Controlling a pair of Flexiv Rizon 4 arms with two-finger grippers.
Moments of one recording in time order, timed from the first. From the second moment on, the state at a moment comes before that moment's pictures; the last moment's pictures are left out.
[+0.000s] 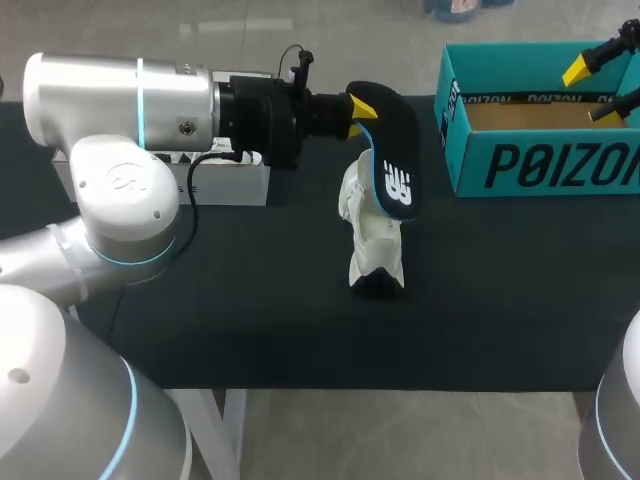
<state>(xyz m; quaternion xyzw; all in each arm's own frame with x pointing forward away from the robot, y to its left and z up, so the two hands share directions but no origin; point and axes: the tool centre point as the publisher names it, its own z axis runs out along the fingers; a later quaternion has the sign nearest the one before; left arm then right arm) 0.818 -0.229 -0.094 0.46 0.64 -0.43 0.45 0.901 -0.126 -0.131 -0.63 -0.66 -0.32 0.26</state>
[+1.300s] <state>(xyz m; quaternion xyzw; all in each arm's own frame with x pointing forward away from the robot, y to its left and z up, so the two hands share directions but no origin) 0.804 -0.246 -0.250 0.48 0.76 -0.39 0.20 0.901 -0.126 -0.131 -0.63 -0.66 -0.32 0.26</state>
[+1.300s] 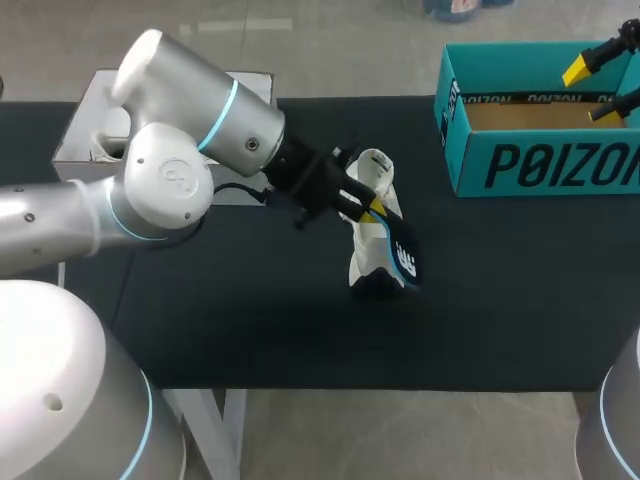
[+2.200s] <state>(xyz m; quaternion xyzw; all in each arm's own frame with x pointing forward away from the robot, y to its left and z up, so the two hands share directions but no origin) 0.795 -0.241 -0.289 0.46 0.75 -0.46 0.14 0.901 -0.126 -0.131 -0.63 -0.66 -0.32 0.26</state>
